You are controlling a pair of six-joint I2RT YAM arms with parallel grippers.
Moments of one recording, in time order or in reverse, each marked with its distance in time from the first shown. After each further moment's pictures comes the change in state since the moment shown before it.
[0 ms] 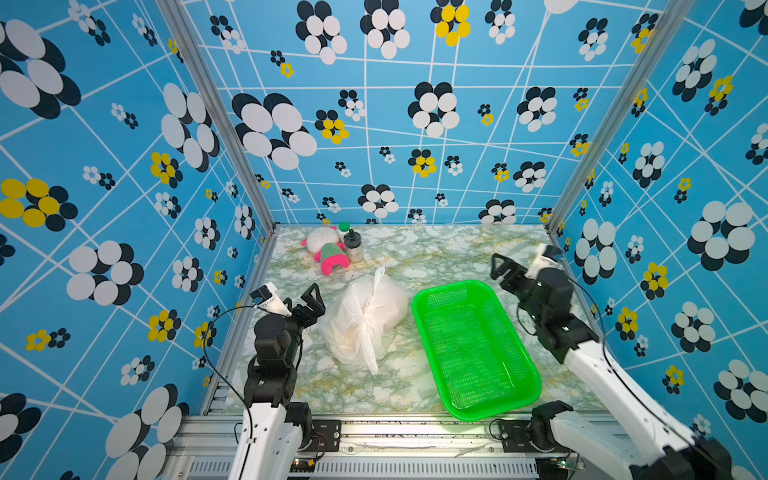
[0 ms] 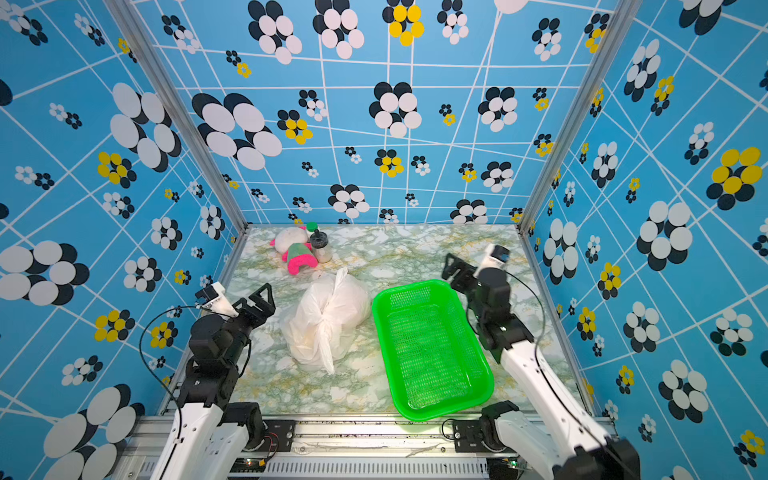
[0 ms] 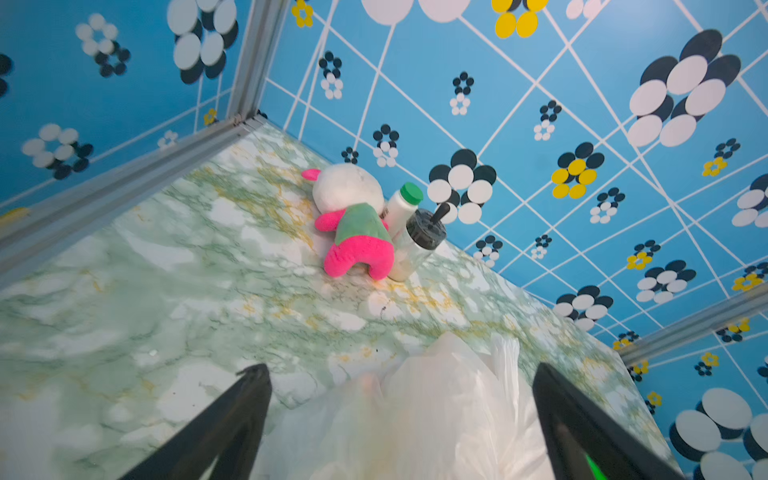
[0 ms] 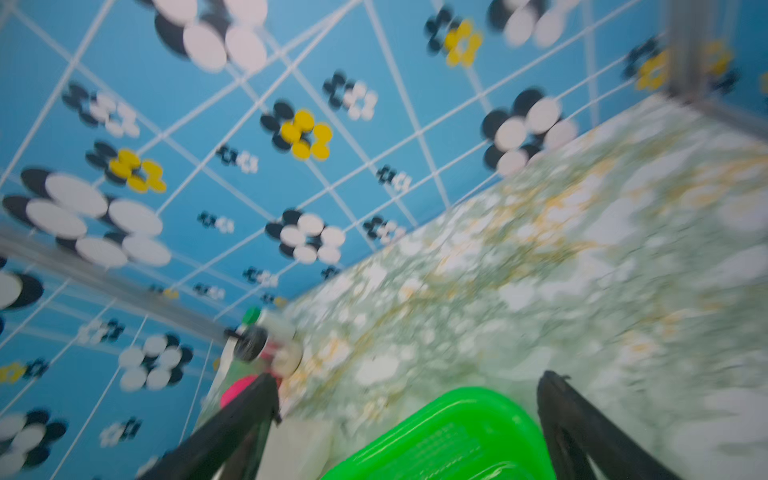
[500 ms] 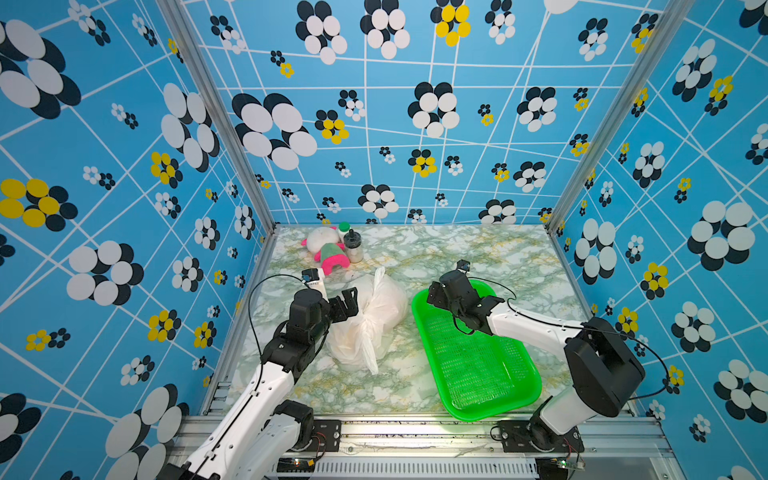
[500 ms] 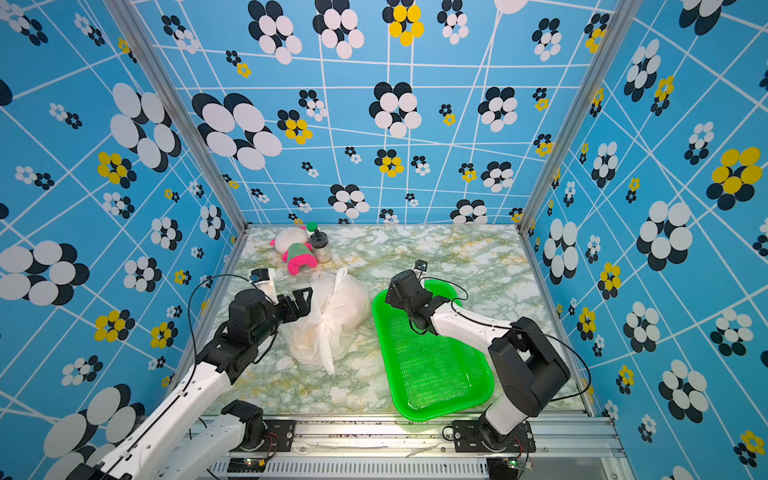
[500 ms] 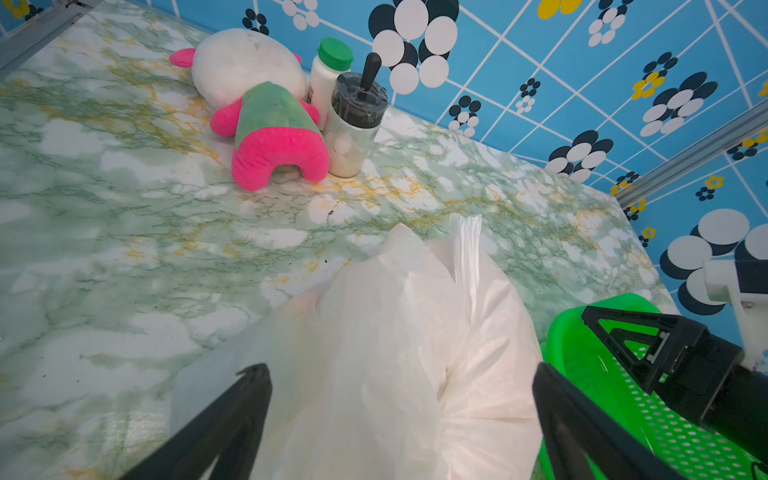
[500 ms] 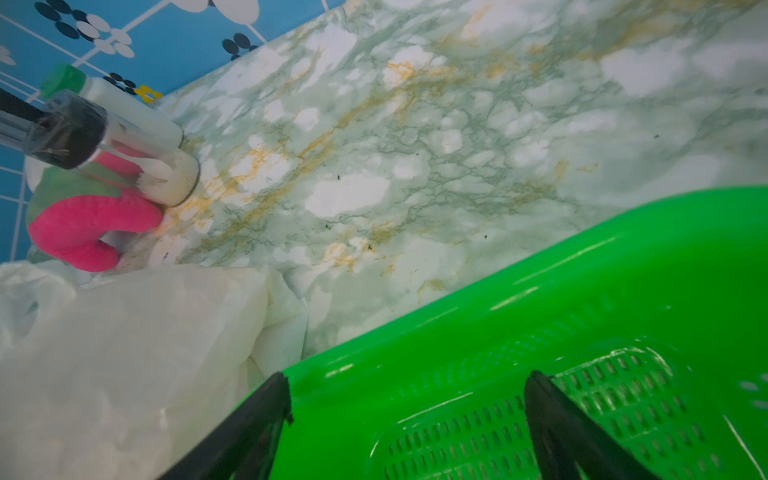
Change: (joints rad) left arm -0.322 0.292 0.171 -0.119 -0.104 0.109; right arm 0.264 0.506 0.120 -0.080 0.170 0.150
